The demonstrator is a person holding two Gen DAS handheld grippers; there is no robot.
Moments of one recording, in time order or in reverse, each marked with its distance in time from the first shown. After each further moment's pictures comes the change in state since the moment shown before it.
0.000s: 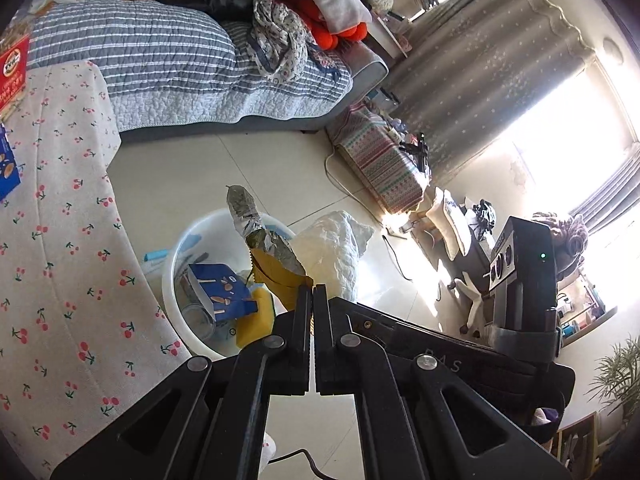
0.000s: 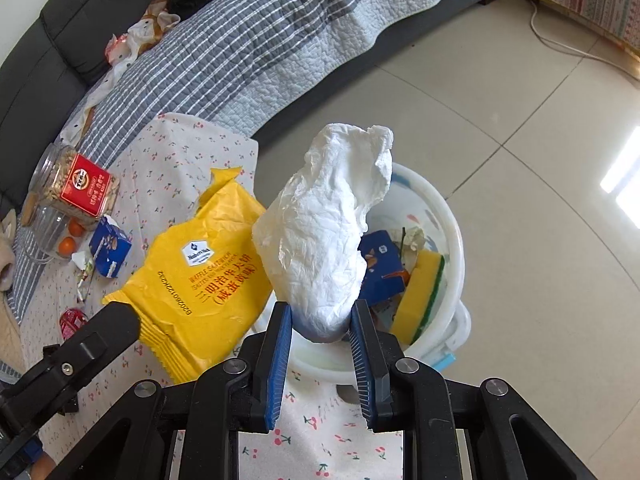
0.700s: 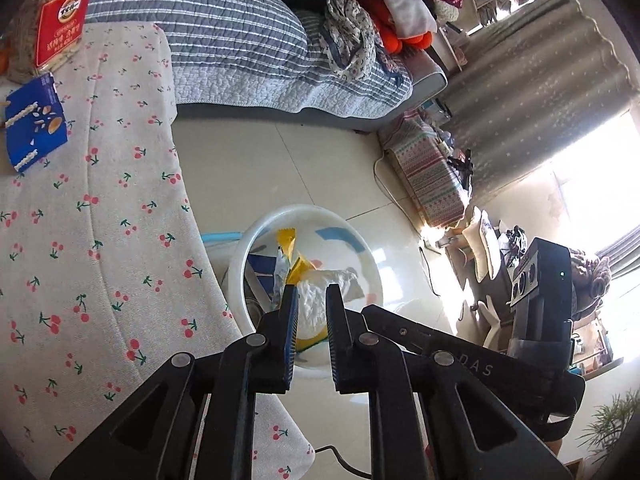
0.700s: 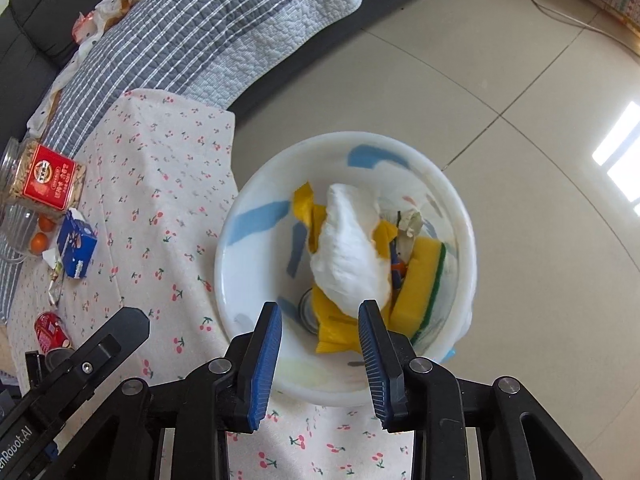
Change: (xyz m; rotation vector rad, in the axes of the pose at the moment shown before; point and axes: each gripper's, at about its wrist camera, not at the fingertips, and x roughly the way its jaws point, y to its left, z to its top) left arm -0.003 0.058 0.008 -0.166 0.012 0.106; right arm 0.045 0.004 0.012 0.009 0.117 0.000
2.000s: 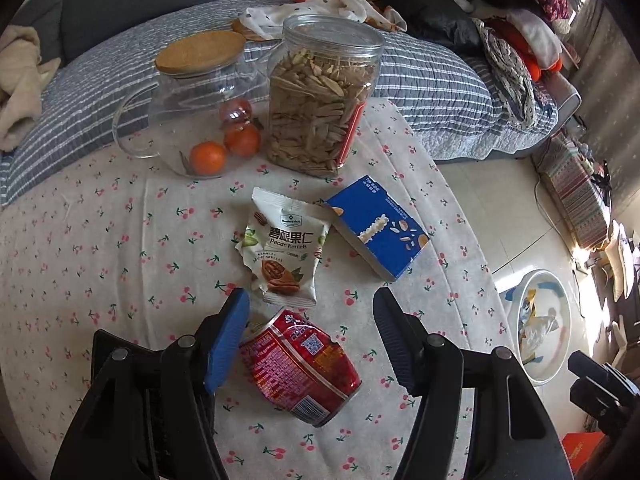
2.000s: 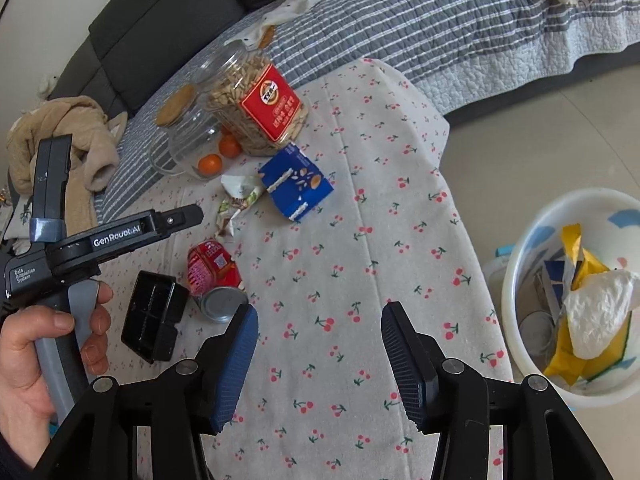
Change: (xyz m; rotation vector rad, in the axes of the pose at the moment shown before) left arm -0.136 0.163 0.079 0.037 -0.058 0.588; right arm 0.000 0.169 -0.042 -0.320 -0.079 0.264
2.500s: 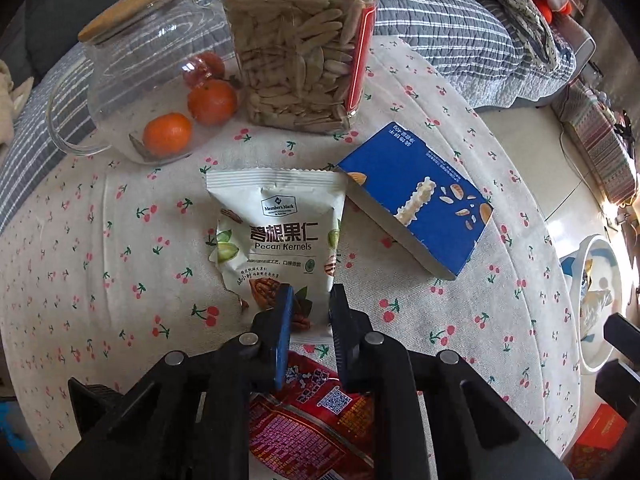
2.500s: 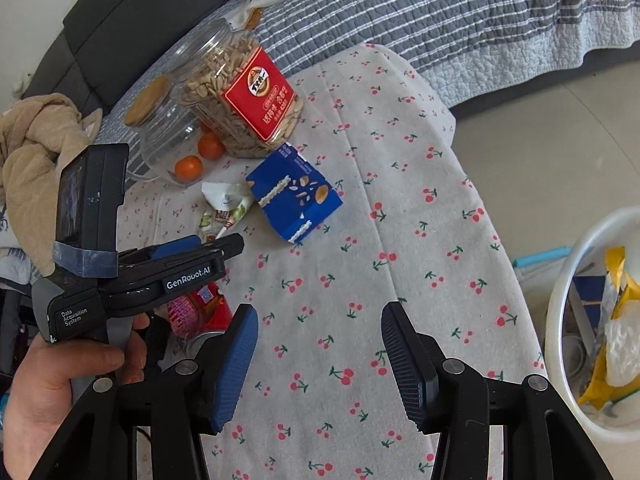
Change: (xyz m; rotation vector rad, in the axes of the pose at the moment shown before) left arm 0.074 -0.008 0.008 0.109 0.110 0.084; right arm 0.066 0.022 0.026 -0.043 0.052 -0.097
